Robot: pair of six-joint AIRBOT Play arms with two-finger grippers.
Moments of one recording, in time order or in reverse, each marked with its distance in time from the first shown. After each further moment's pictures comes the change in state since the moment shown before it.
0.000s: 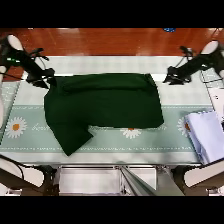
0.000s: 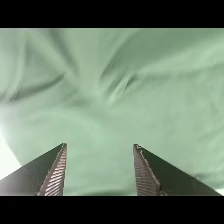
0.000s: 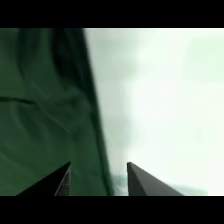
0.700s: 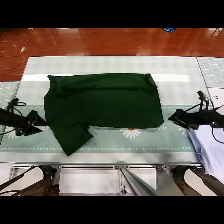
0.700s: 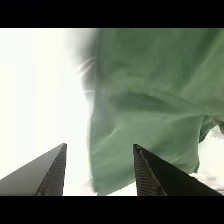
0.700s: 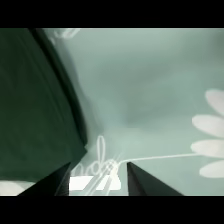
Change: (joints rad) left arm 0.424 0.556 -1.046 -0.247 0.255 0.147; right arm -0.184 0.695 -1.080 0.184 -0.367 -0.116
